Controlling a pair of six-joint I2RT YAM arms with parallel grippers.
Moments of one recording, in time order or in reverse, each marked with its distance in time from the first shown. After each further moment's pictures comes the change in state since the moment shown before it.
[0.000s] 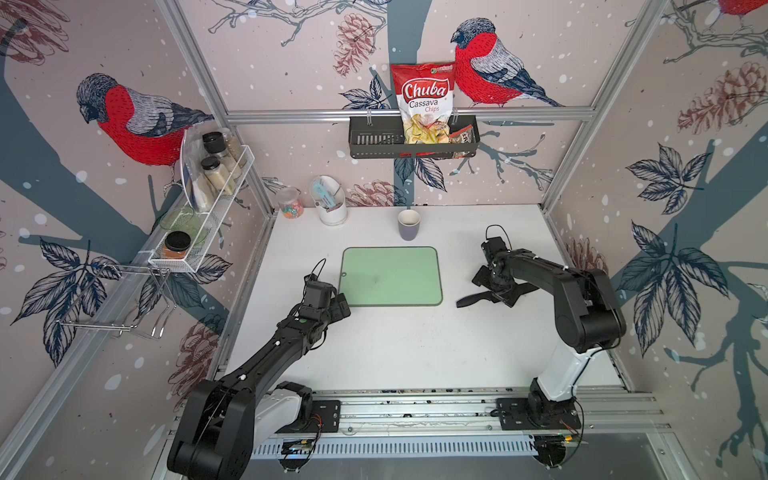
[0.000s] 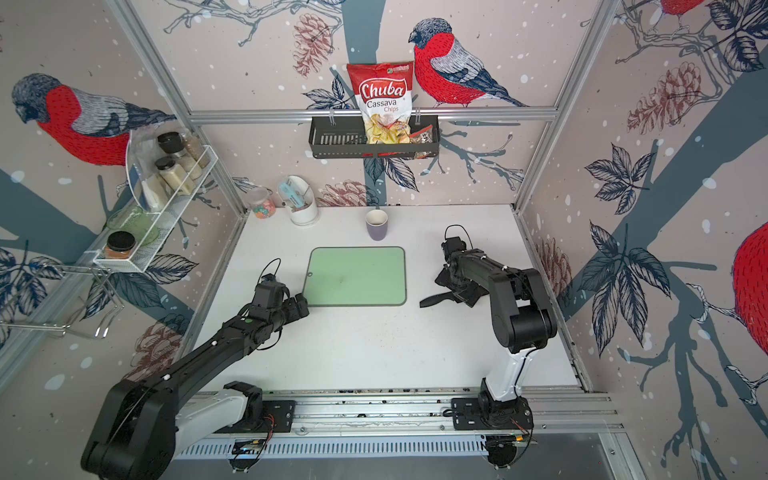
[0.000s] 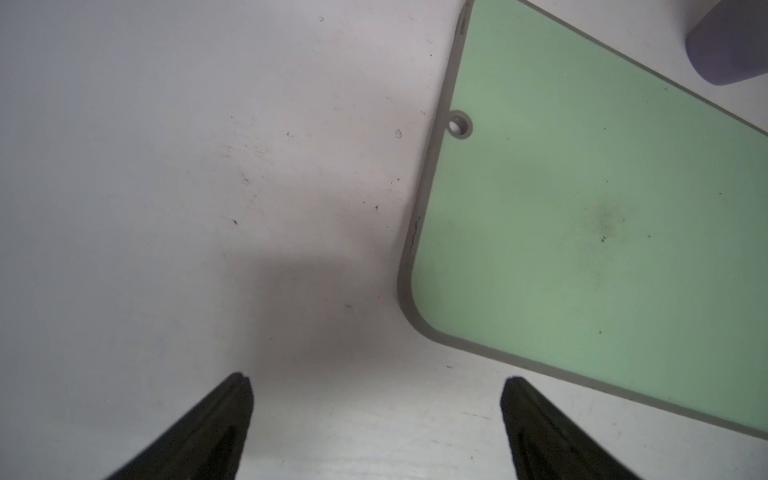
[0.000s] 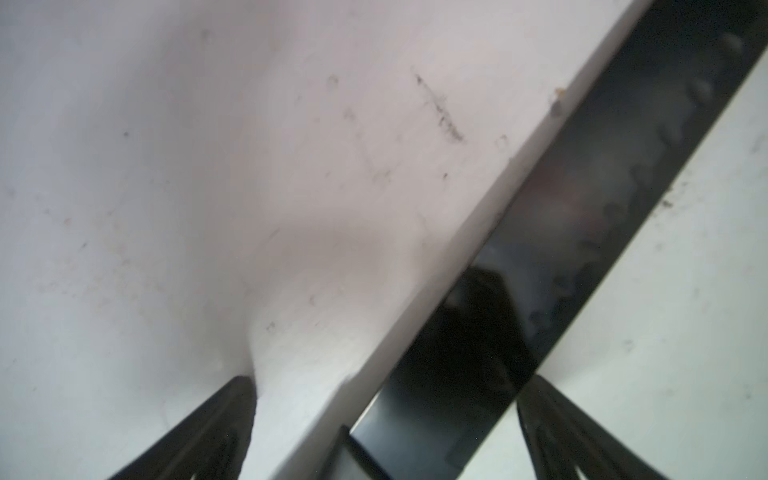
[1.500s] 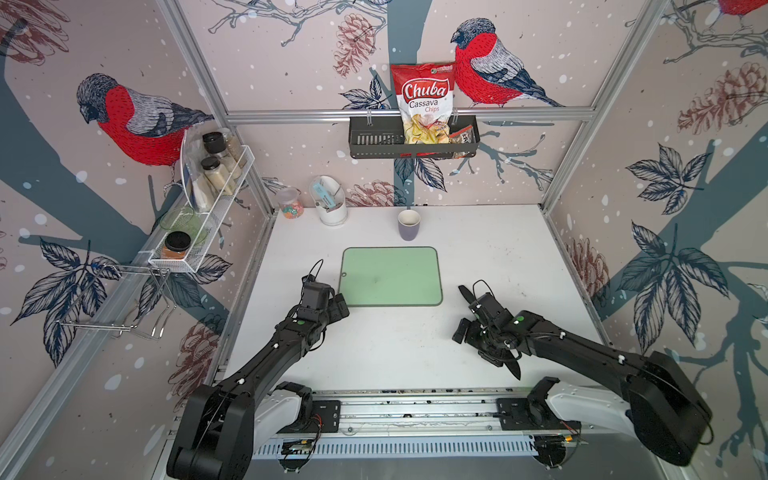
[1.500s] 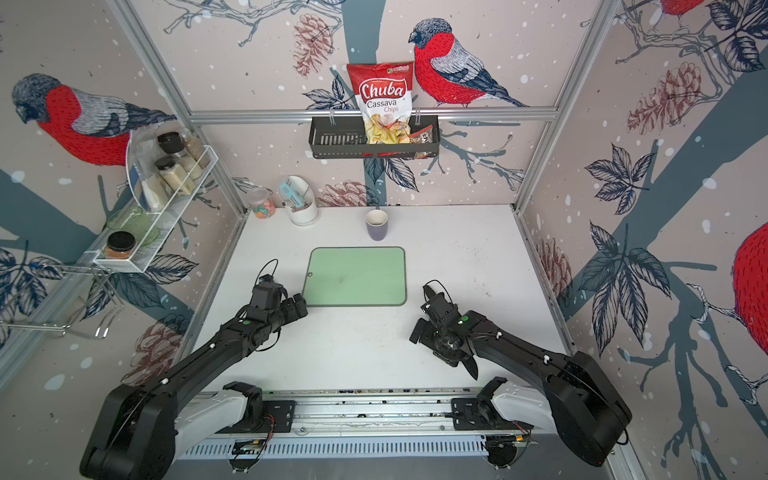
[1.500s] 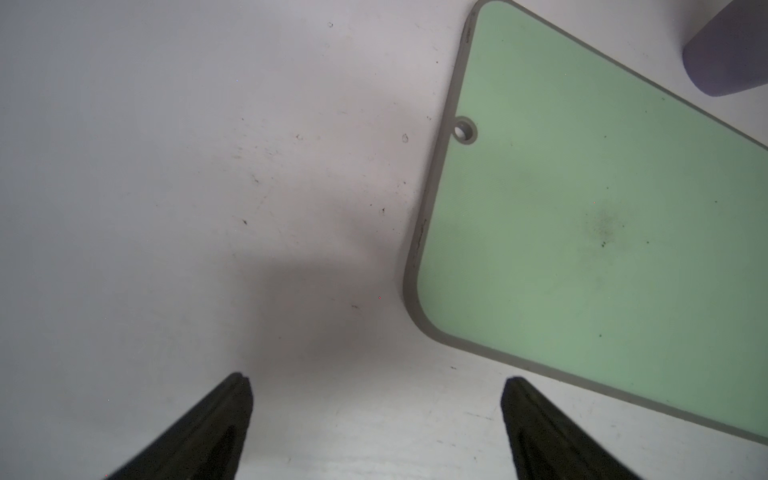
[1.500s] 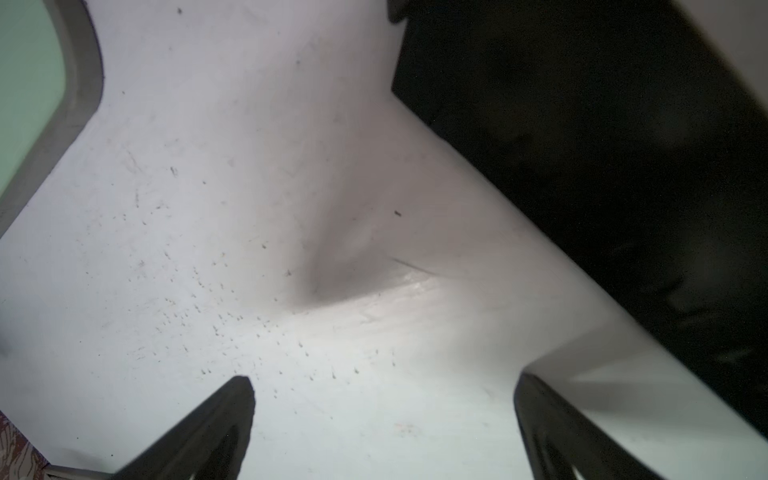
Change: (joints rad) left arm 0.020 -0.023 -0.013 0.003 0.006 -0.001; right arm 0.407 -0.639 -0.550 0.055 -0.291 0.220
